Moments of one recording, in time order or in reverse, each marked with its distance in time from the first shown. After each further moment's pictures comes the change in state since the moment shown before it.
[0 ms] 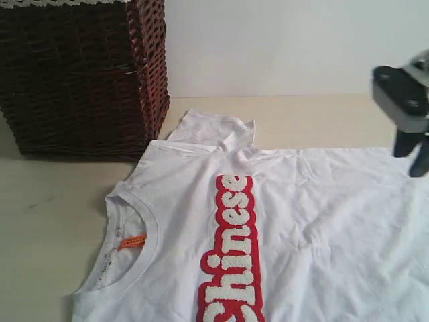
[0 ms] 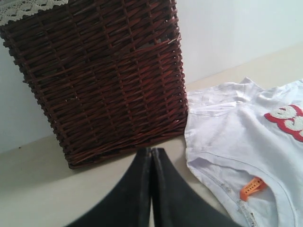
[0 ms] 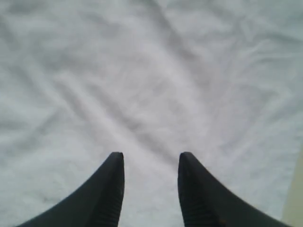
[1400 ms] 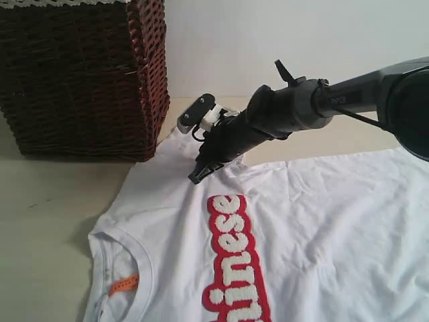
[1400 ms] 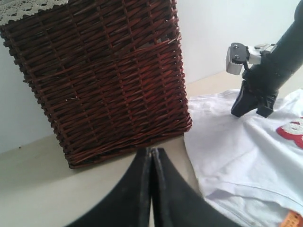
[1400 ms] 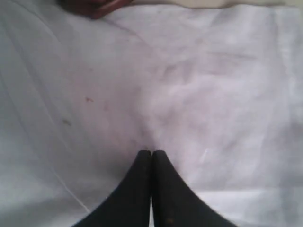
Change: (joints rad) left arm 0.000 0.000 0.000 0.000 0.000 0.000; right arm 0.487 0.692 -0.327 0.544 -0.879 0.684
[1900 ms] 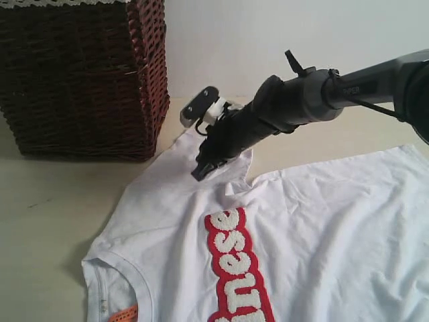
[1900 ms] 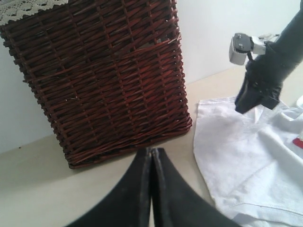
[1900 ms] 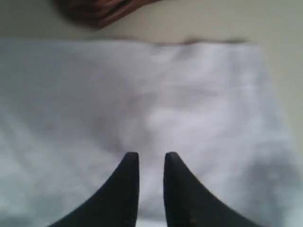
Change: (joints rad) left arm 0.000 0.000 0.000 0.000 0.000 0.000; right arm -0.008 -0.072 0.023 0.062 0.087 -0.065
